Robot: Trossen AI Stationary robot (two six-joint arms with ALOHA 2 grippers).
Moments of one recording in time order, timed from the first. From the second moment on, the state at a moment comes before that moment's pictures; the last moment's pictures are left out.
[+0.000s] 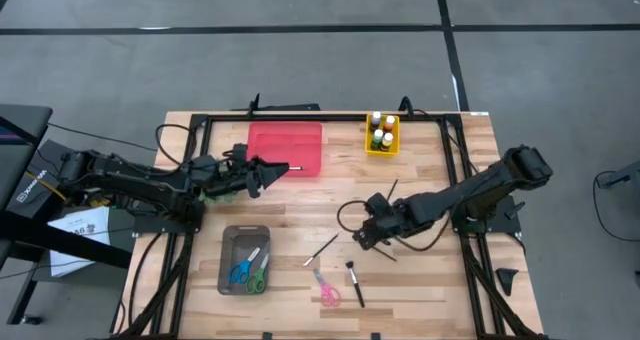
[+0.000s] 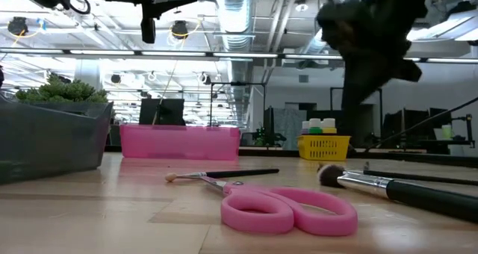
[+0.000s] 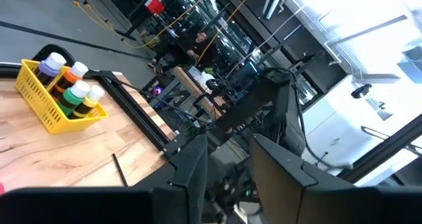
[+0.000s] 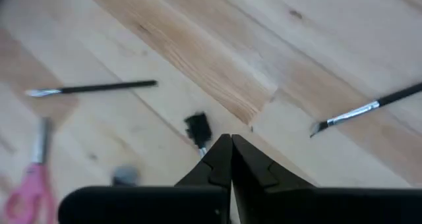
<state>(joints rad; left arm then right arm) -0.05 0.97 0.49 0.61 -0.31 -0.79 0.34 1.55 1.01 -0.69 0.32 1.20</state>
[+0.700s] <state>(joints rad) -0.06 0.97 0.49 0.61 -0.32 -0.79 0.28 1.71 1.02 -0.52 0.15 1.09</state>
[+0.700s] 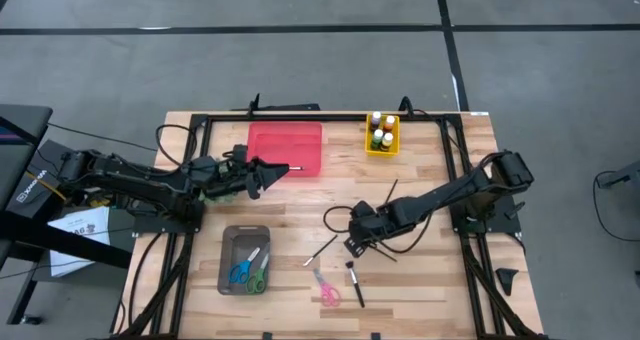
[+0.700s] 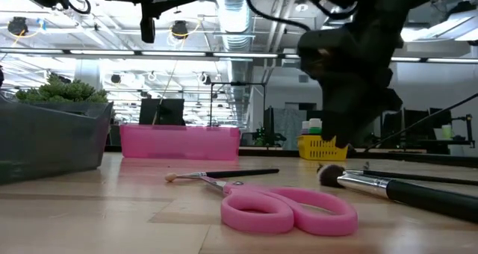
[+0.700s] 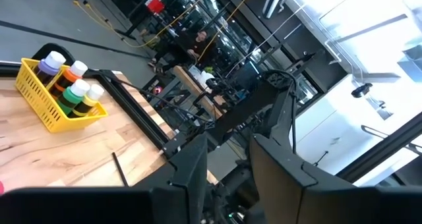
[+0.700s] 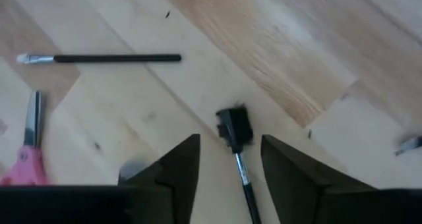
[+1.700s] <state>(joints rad) -0.06 0.97 0.49 0.61 -0.32 -0.79 0.27 1.88 1.04 -0.50 0.13 1.05</state>
